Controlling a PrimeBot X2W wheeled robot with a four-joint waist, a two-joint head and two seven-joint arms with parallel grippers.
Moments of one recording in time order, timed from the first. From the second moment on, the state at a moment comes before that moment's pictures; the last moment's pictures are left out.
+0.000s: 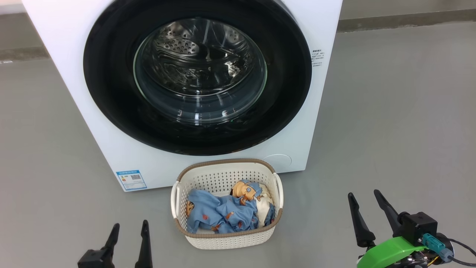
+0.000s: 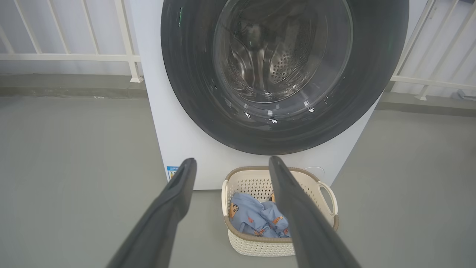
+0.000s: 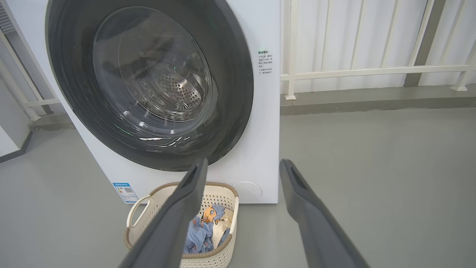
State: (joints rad) left arm 0.00 0.04 -0.12 0.27 -0.24 0.01 -0.25; right arm -0.08 -0.04 -0.05 0.32 0.13 0.13 -0.25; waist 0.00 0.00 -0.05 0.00
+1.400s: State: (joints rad) left arm 0.00 0.04 -0.11 0.26 -0.30 -0.02 -0.25; right arm -0.08 -0.04 -0.04 0.31 0.13 0.13 -0.25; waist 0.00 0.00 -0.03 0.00
